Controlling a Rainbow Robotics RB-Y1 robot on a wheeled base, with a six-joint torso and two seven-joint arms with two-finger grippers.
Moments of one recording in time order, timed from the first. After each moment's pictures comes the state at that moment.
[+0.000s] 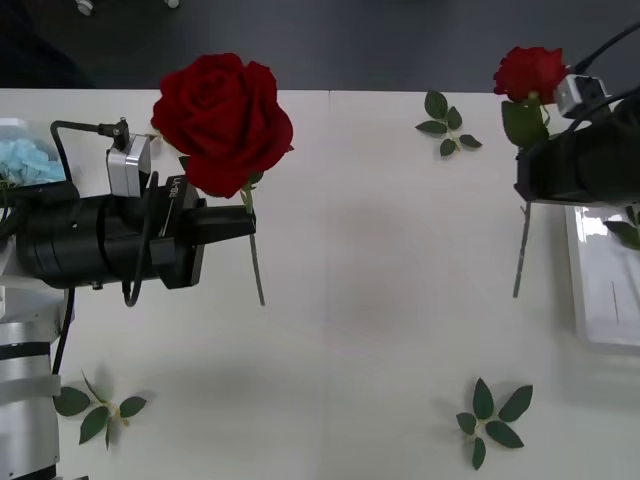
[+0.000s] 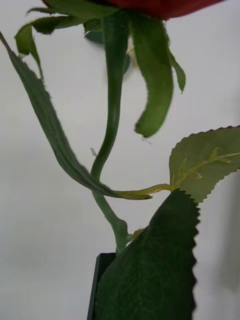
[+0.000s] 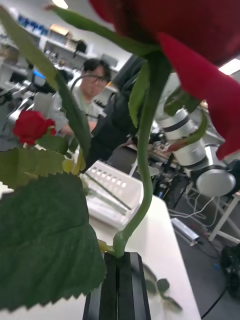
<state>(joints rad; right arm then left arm) -0.46 -0.45 -0.19 -2.08 -0.56 1.86 1.31 -0.27 0.13 0.34 -1.70 1.80 1.69 -2.67</state>
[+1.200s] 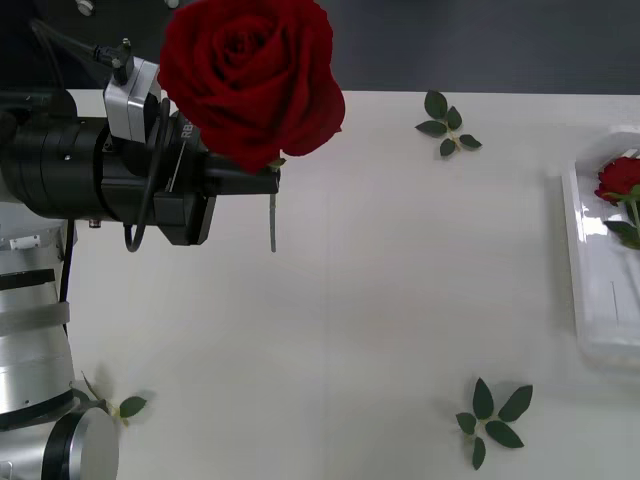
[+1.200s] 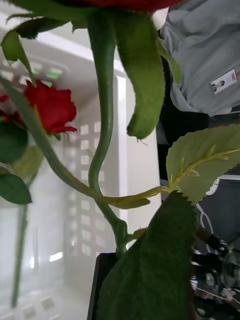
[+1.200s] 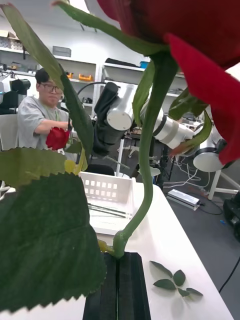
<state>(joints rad) -0.19 -0.63 -0.42 -1.96 0.00 1.56 1.74 -0.48 0.13 0.34 -1.78 1.76 1.78 -2.67</state>
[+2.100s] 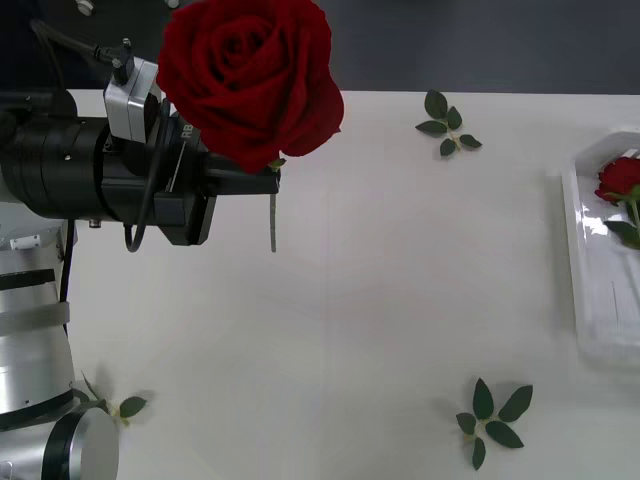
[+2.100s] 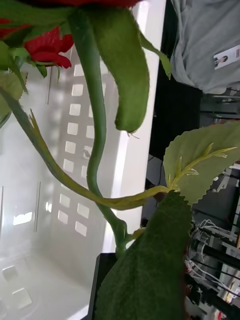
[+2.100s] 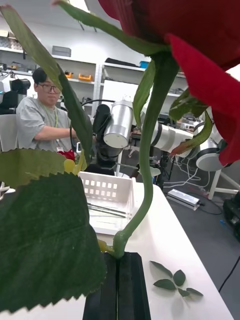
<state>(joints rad) -0.18 -0.65 -0.31 -1.83 0.11 1.58 1.80 -0.48 0.13 0.34 -1.78 1.76 1.78 -2.67</state>
